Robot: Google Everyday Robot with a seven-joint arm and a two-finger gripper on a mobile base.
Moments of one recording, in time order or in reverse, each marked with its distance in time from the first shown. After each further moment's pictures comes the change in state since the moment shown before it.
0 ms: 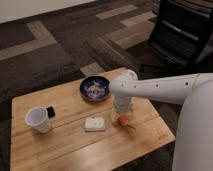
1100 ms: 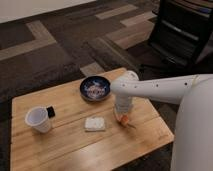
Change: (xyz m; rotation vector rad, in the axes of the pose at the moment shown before) arm -0.002 0.001 -0.013 -0.001 0.028 0.049
